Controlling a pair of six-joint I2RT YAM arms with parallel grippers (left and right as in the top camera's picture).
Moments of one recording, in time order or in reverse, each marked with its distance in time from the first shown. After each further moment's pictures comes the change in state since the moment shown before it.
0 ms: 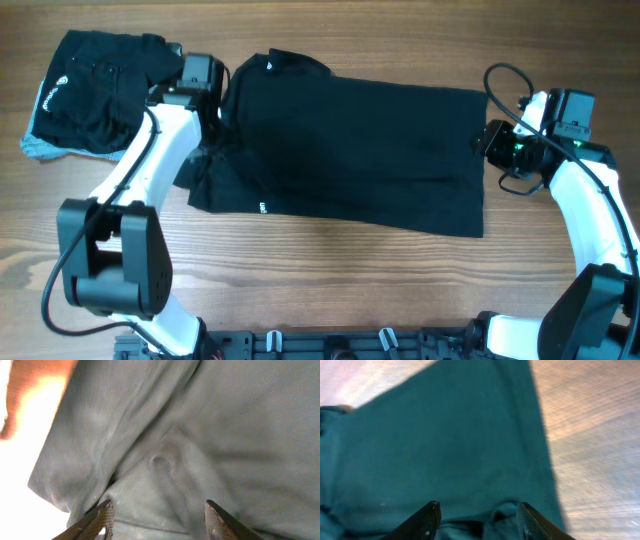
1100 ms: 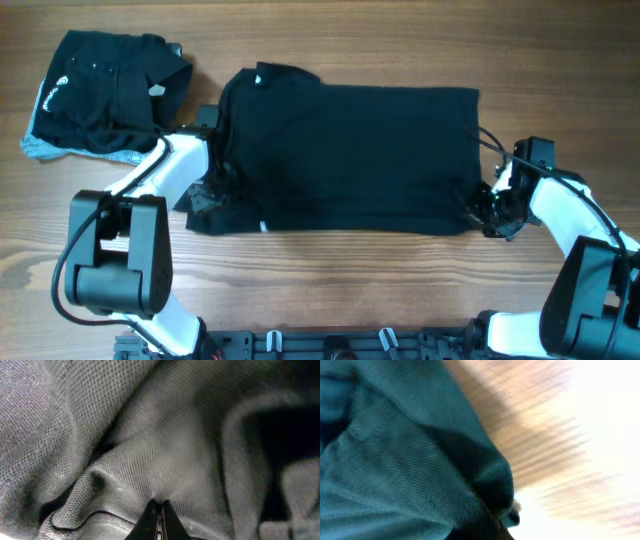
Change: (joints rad) left arm 0.000 0.006 -0.301 -0.036 0.036 -0.203; right arm -0.009 0.068 -0.226 -0.204 0.198 0.075
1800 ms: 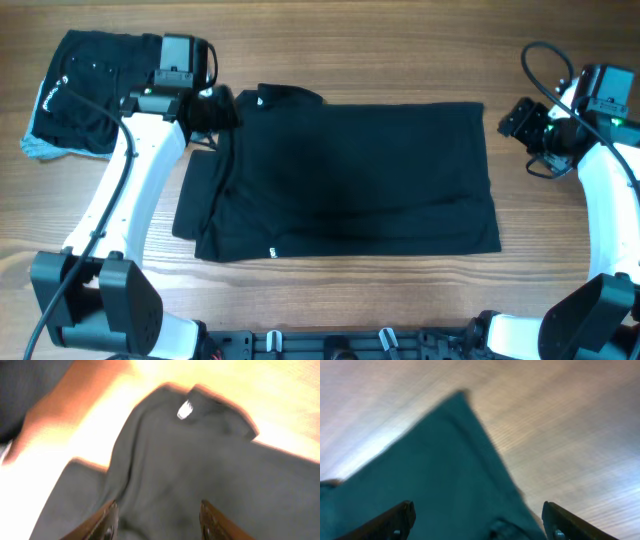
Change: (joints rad) left arm 0.000 -0.158 0.347 0.097 0.054 0.153; right arm -0.044 -0.060 0.452 -0.021 -0.039 -0.037
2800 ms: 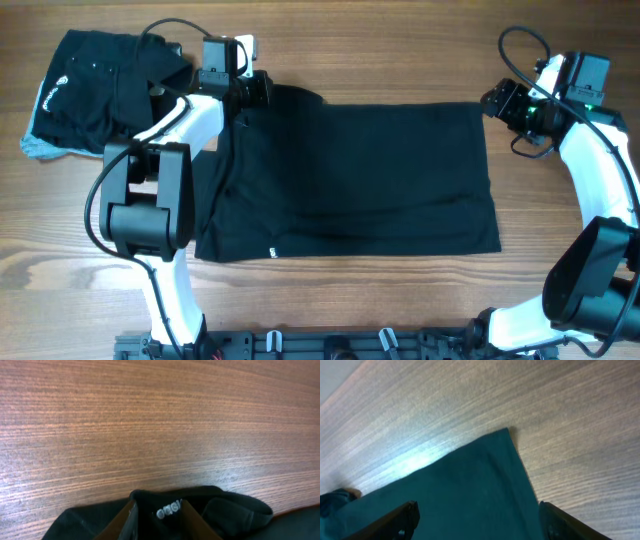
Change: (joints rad) left arm -0.014 0.469 0.007 0.693 0.217 0.196; right arm 0.031 0.178 0.000 0.284 -0.106 -0.034
